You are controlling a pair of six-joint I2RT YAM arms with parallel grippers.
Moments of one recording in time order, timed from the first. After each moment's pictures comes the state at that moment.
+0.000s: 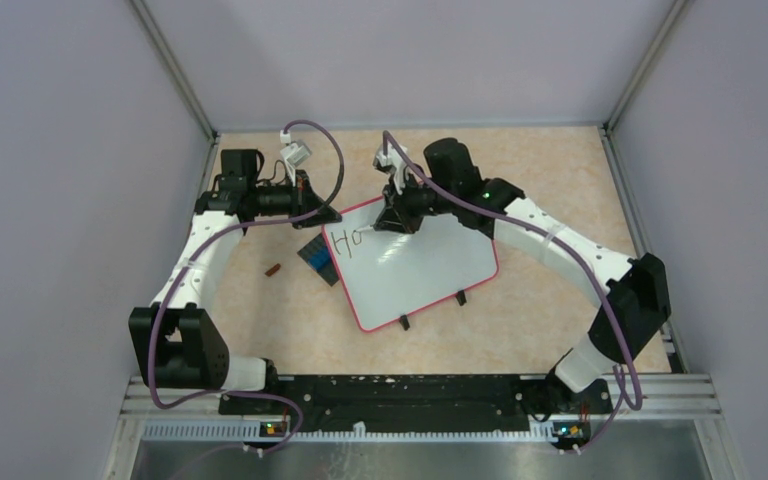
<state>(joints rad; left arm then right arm) -0.03 1.38 1.18 -0.57 1.14 0.20 0.74 1.58 1.44 -0.38 -0.53 -0.11</state>
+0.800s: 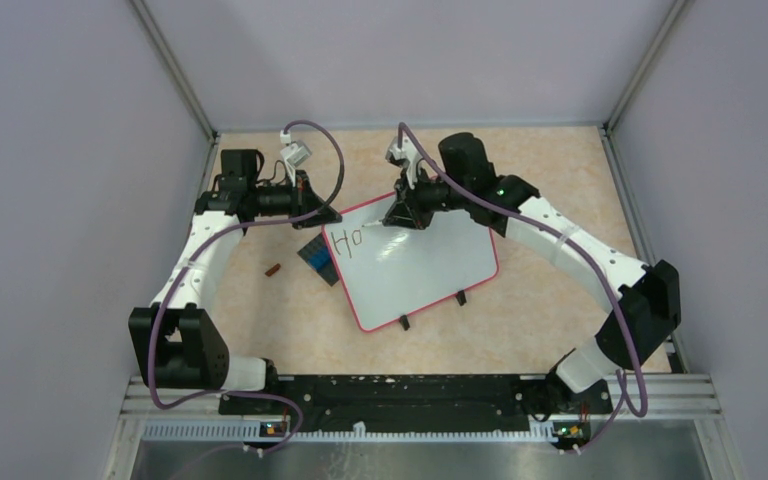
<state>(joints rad) -0.03 1.38 1.18 -0.57 1.15 0.21 0.70 1.54 1.43 -0.40 -0.57 -0.11</state>
